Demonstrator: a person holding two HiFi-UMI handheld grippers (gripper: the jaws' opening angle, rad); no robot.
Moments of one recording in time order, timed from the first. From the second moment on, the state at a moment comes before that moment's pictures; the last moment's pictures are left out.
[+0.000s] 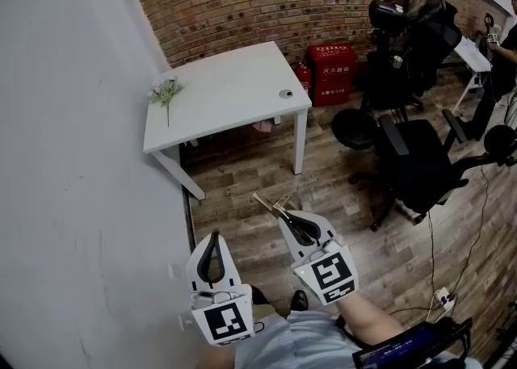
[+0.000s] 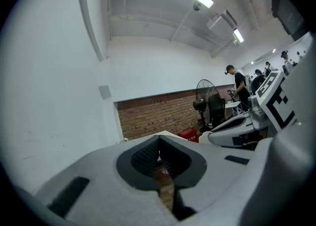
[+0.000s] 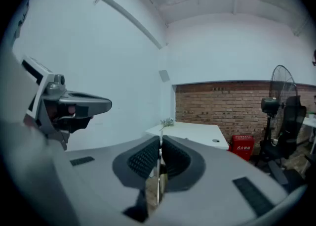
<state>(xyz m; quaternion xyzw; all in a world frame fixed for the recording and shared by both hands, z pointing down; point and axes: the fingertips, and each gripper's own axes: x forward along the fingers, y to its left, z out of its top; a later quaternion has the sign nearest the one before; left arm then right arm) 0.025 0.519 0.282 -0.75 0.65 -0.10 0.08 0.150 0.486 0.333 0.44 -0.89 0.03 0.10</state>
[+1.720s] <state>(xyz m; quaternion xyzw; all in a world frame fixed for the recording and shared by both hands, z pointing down) -0.074 0.277 0.299 -0.76 0.64 -0.10 0.03 0.067 0.251 0.350 0.47 -0.87 0.04 0.12</state>
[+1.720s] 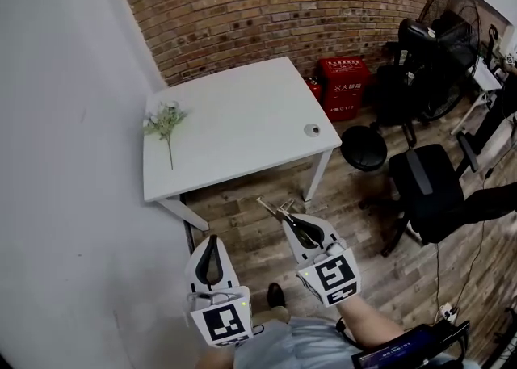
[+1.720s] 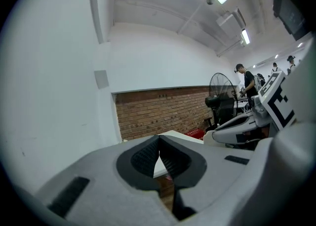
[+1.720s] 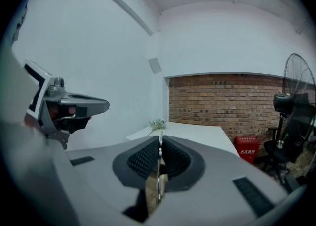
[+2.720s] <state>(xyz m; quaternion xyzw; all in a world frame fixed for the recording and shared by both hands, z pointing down) -0.080 0.139 0.340 -0.79 0.60 -0.13 0.02 0.054 0.119 0.352 0.50 -0.86 0.06 0.09</state>
